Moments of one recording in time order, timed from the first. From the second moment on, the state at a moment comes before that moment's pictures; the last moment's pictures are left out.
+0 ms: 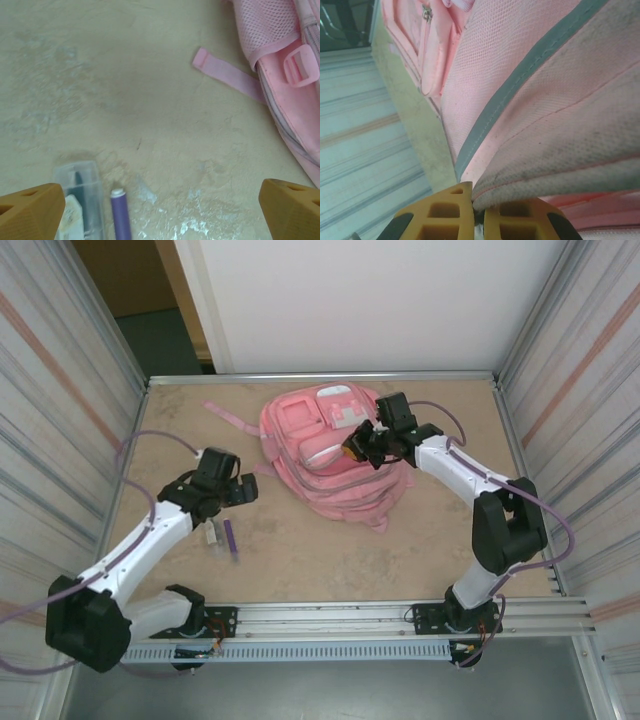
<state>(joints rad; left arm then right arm) -0.40 1.10 0.81 -0.68 -0.25 -0.53 0.44 1.66 1.25 -0.38 -0.42 1.20</state>
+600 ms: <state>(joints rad) -0.12 1.02 0.58 -0.82 -0.01 -0.70 0.45 1.66 1.24 -0.19 -0.42 1.20</state>
